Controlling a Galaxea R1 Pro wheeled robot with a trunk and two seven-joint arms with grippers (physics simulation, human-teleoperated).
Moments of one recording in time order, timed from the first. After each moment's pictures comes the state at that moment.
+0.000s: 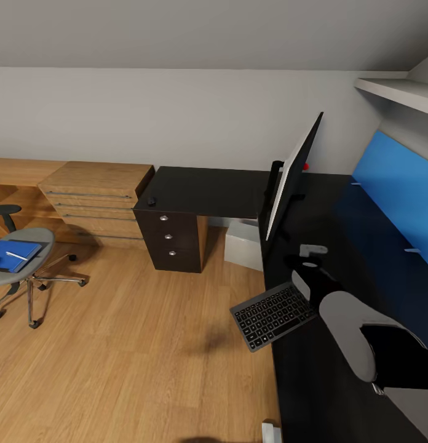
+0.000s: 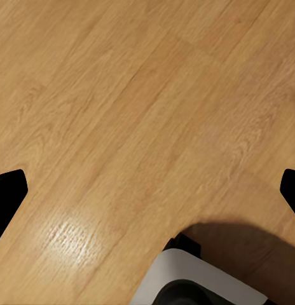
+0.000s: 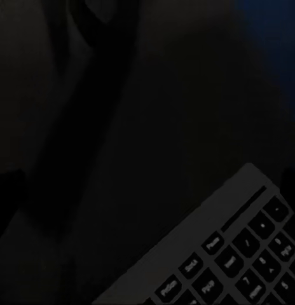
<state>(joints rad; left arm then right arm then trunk) -0.17 0.10 -0.07 -0.31 0.59 -0.48 0.08 -1.15 -0.04 -0.01 -0.23 -0.03 0.07 -0.29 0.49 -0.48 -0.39</state>
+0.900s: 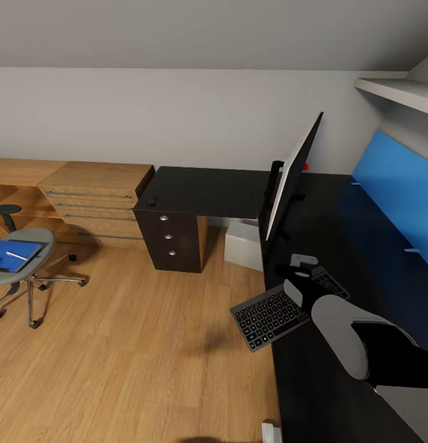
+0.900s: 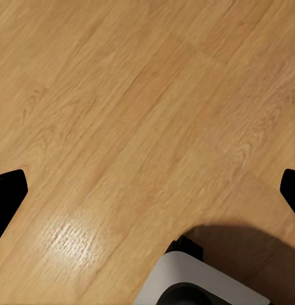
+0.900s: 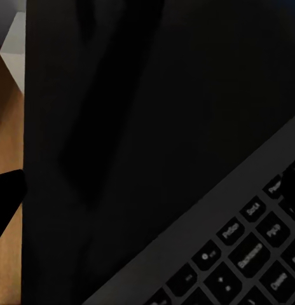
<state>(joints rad) -0.17 0.11 -0.07 -0.31 0.59 -0.48 0.09 -1.16 0.00 -0.03 -0.09 -0.08 -0.03 -0.27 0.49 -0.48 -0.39</state>
